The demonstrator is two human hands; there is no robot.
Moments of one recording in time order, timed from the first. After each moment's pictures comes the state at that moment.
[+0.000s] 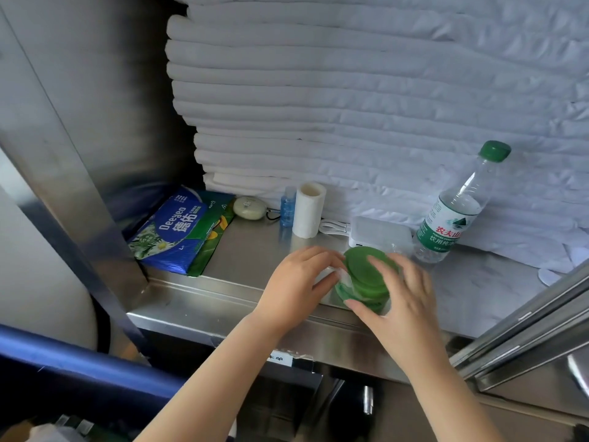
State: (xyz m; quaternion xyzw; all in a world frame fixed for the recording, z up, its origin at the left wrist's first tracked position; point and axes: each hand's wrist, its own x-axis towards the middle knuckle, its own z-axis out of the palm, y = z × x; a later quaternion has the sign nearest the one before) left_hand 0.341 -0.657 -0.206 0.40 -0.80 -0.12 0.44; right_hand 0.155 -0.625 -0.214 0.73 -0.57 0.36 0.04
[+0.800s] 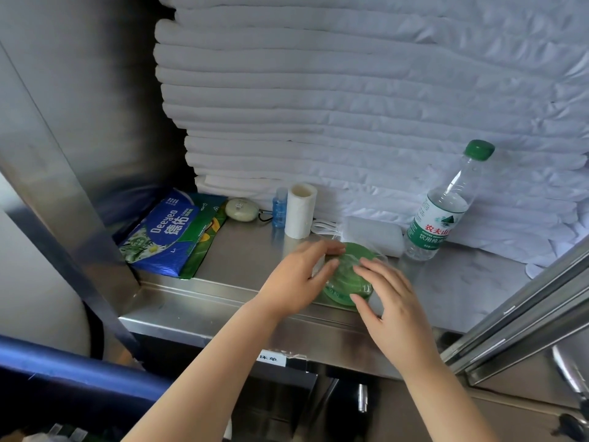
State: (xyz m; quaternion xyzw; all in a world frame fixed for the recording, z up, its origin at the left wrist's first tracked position) left_hand 0.333 -0.673 -0.207 0.41 -0.78 -0.24 0.41; right_hand 0.147 -0.625 -0.225 0.78 -0.51 0.36 0.02
